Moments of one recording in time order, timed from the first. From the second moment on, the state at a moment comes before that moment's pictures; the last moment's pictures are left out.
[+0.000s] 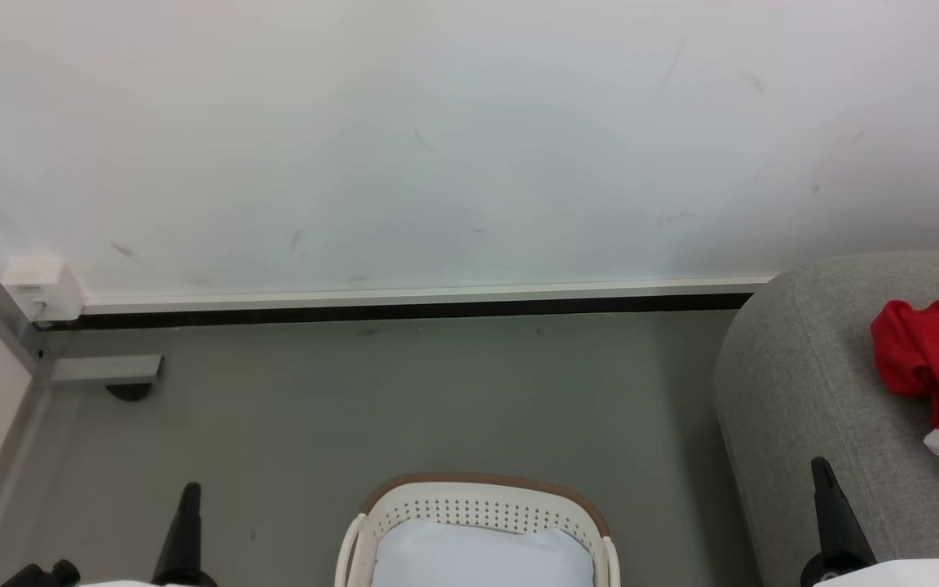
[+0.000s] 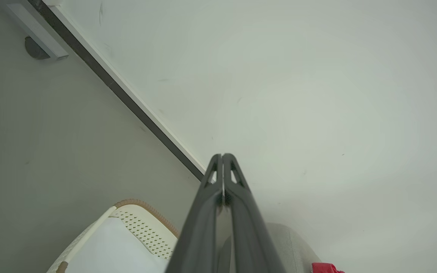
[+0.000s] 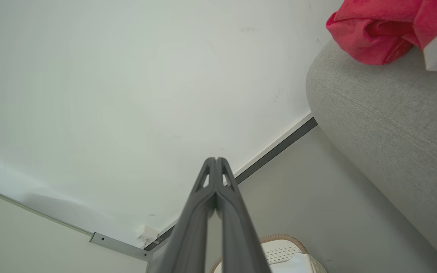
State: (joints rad) left arm -0.02 0.10 0.06 0.25 -1.03 -0.13 -0.06; right arm -0.06 -0.09 0.10 0.27 1.03 0.13 -0.11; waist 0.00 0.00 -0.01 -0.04
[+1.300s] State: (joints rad) left arm -0.08 0.07 0.09 0.25 -1.36 -0.13 0.04; right arm -0.09 -0.10 0.03 0.26 1.41 0.13 -0.02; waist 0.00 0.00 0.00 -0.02
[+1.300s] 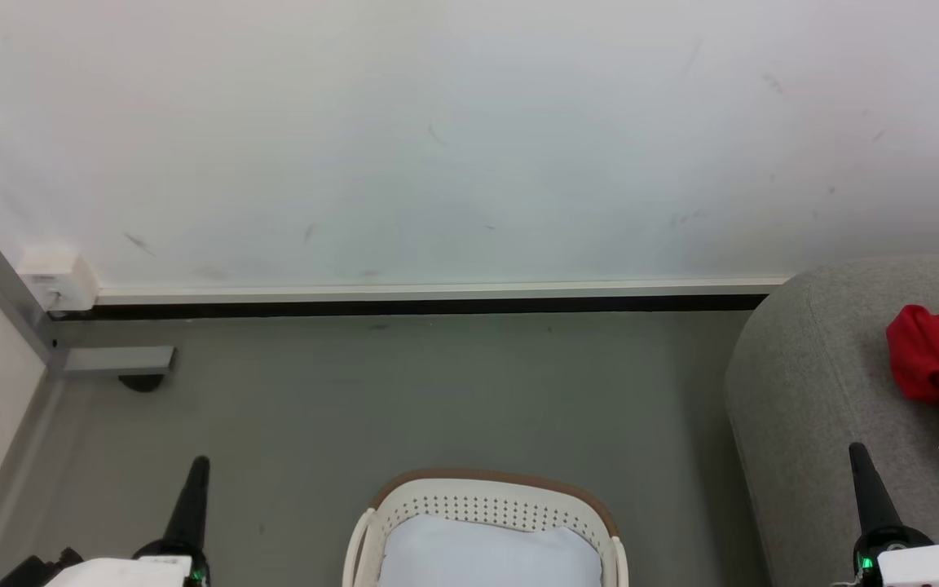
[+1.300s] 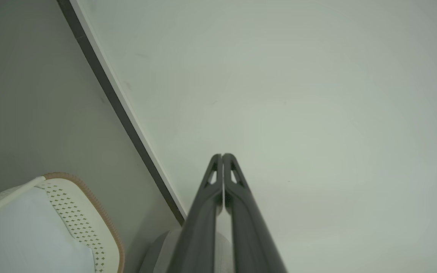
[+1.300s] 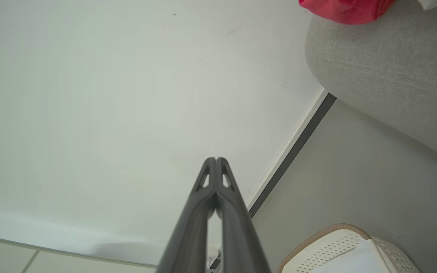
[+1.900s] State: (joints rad) left arm -0.09 0.06 0.10 0.25 -1.48 -0.13 0.08; right arm -0.10 -0.10 0.00 0.25 1.55 0.13 0.01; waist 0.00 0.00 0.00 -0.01
